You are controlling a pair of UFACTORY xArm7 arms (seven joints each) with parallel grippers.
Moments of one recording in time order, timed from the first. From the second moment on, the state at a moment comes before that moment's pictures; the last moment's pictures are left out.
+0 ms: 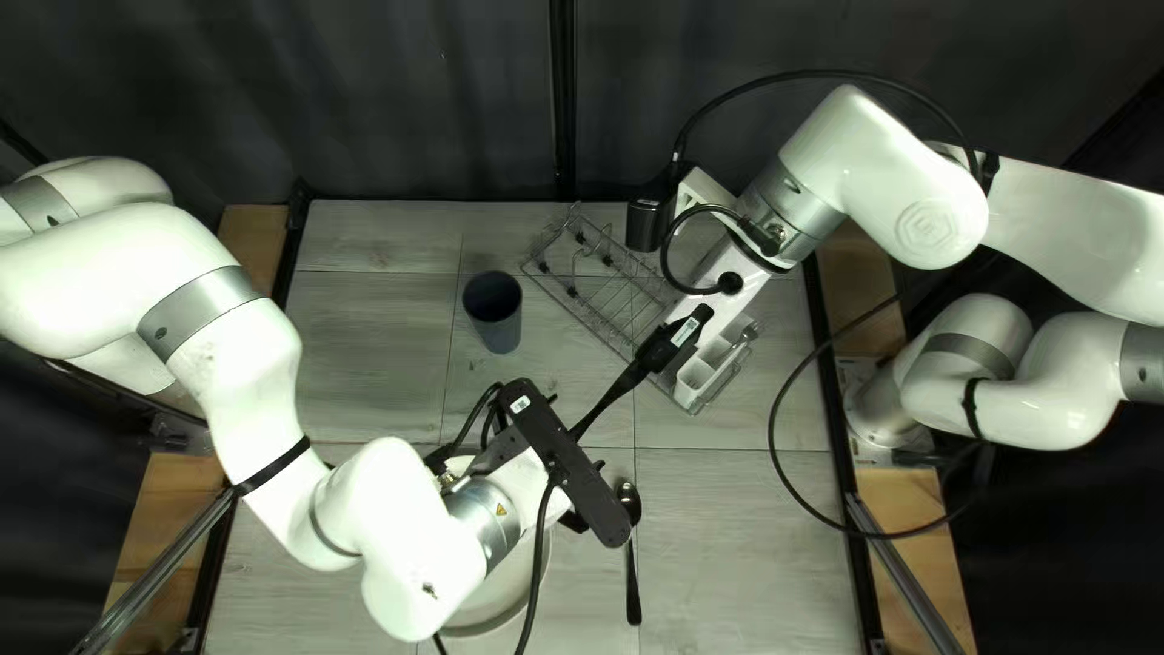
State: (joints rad) left arm 0.28 0.47 -0.91 1.44 1.28 1.45 -1.59; right arm -0.65 -0.75 0.40 0.76 0.87 1.14 0.00
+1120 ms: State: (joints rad) left arm 0.36 0.37 -0.95 1.29 1.15 1.42 -1.61; right arm -0.65 -0.75 0.40 0.76 0.87 1.14 0.00
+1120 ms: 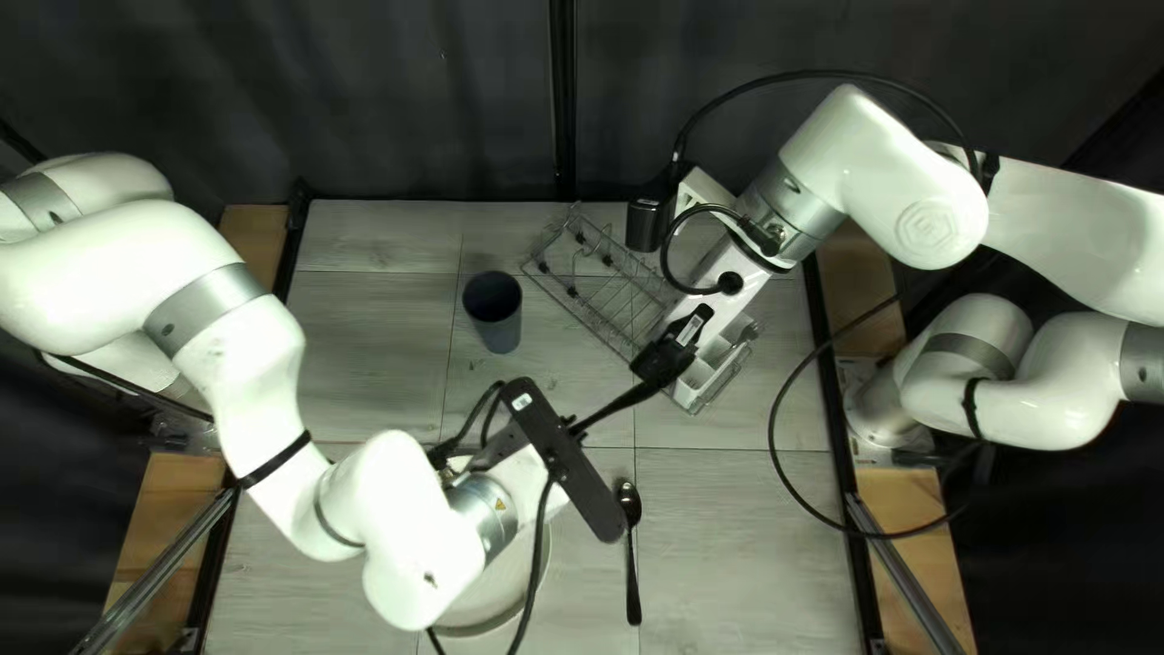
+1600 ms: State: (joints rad) left arm 0.40 0.23 -1.00 1.17 0.95 1.42 -1.70; right arm -0.65 -0.75 0.40 0.76 0.87 1.14 0.00
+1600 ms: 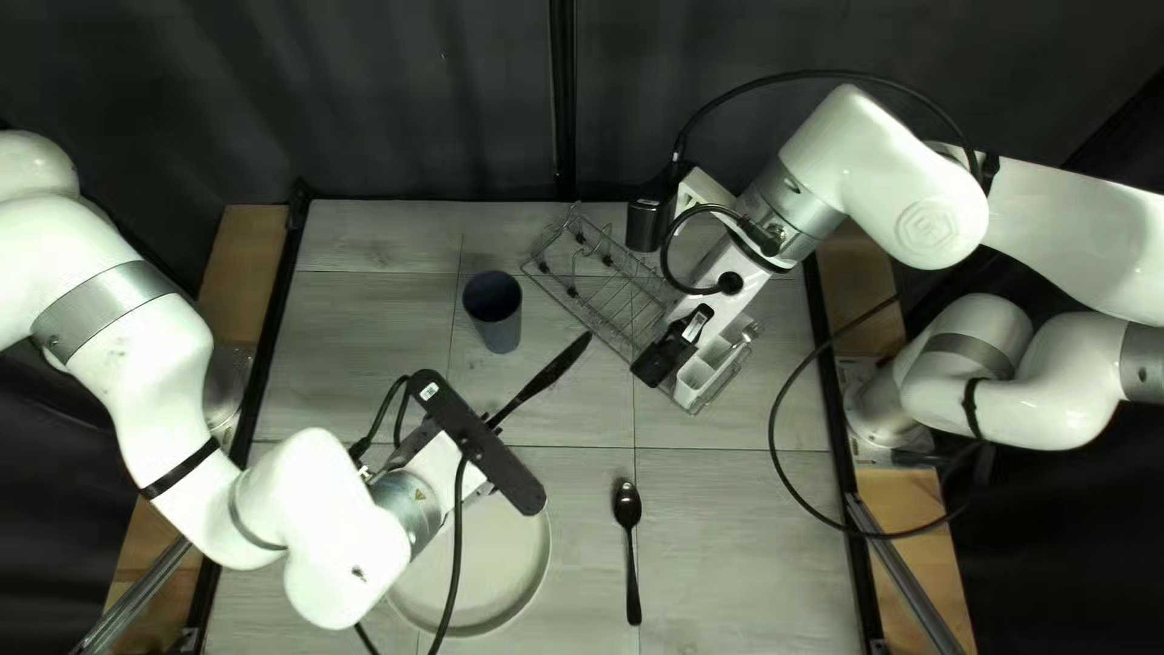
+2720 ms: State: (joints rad) left arm 0.40 0.23 -1.00 1.17 0.95 1.42 -1.70; right arm -0.66 -0.89 0.26 0.75 0.60 1.43 -0.08
